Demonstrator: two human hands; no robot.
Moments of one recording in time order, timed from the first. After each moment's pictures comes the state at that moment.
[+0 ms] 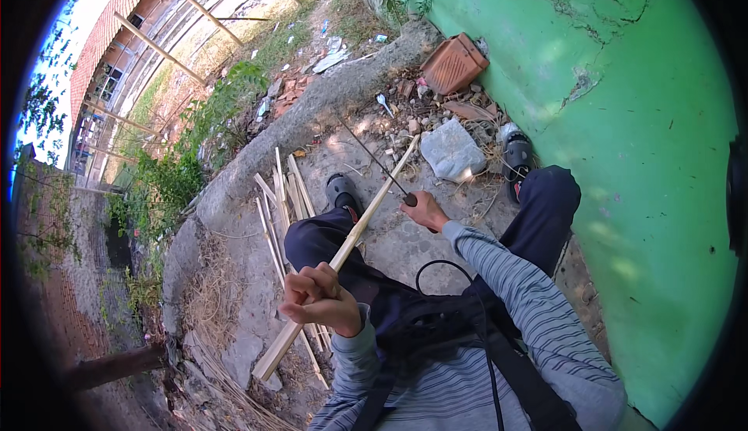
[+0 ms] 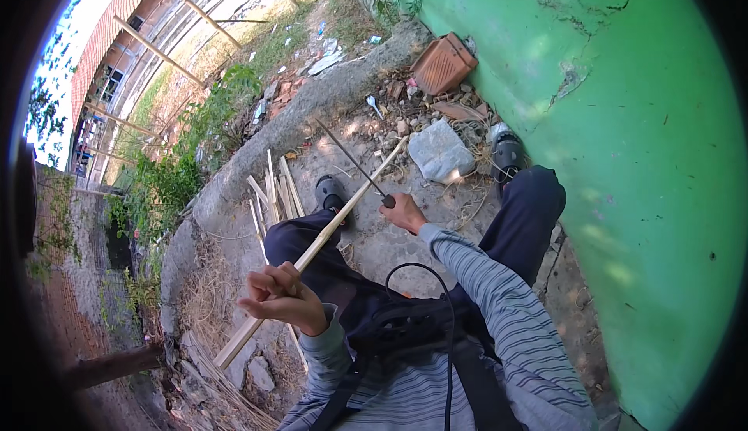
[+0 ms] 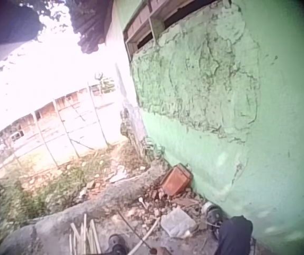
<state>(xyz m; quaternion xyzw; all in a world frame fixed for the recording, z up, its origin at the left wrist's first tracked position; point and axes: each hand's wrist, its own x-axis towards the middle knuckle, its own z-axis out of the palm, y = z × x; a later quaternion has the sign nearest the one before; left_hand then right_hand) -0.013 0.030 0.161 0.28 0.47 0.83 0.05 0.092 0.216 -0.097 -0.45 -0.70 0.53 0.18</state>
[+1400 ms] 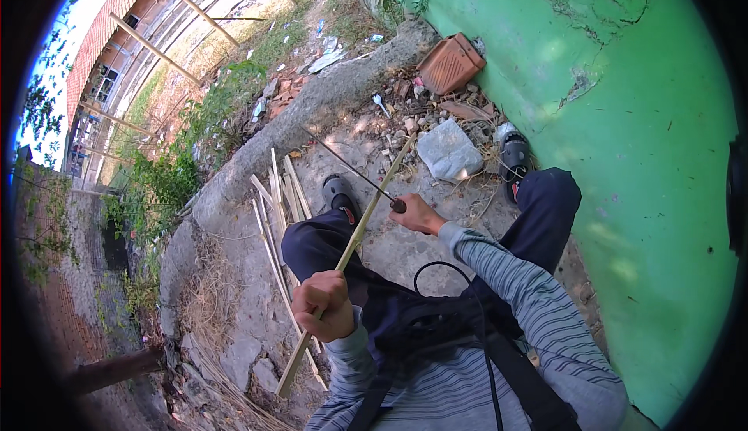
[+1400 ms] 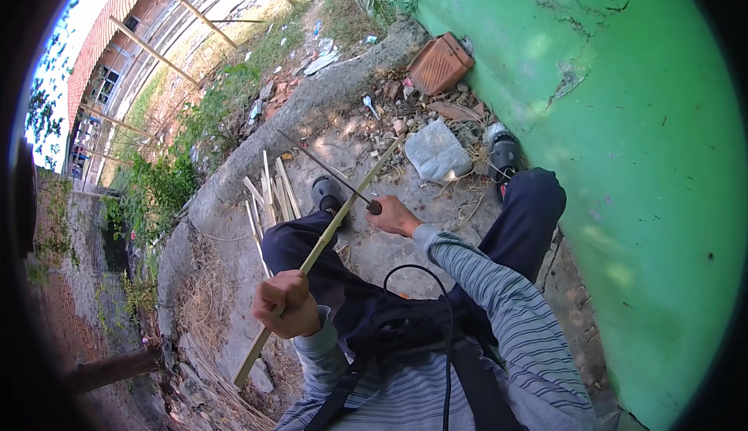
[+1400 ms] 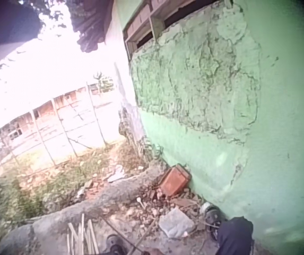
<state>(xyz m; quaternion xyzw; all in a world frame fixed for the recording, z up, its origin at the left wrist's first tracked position) -0.027 0.029 0.146 0.49 0.32 0.79 0.15 0.088 0.211 -0.052 -0.35 -0.74 0.54 0.19</state>
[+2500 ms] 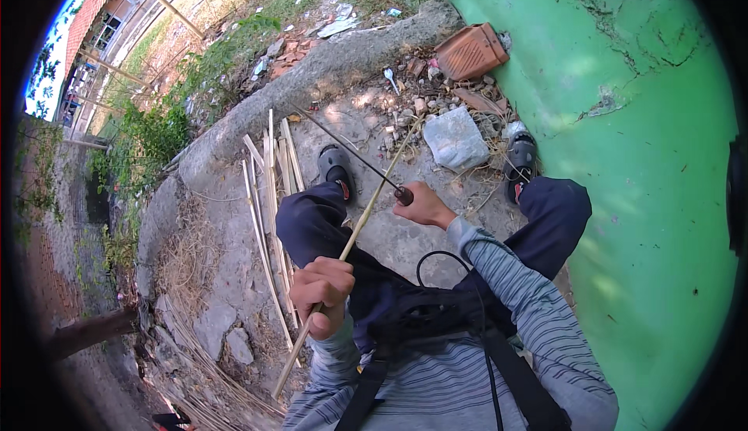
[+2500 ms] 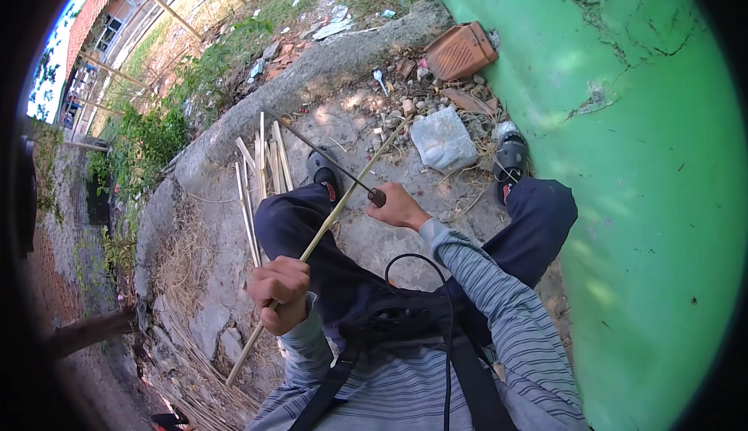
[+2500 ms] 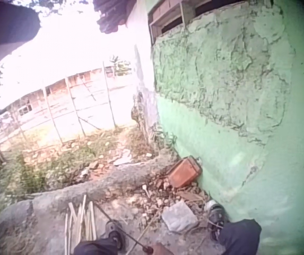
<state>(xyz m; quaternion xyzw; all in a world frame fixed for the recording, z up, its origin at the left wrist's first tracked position) -0.060 0.023 0.147 0.57 0.28 0.74 0.23 0.079 0.211 -0.043 -0.31 -0.79 0.52 0.13</state>
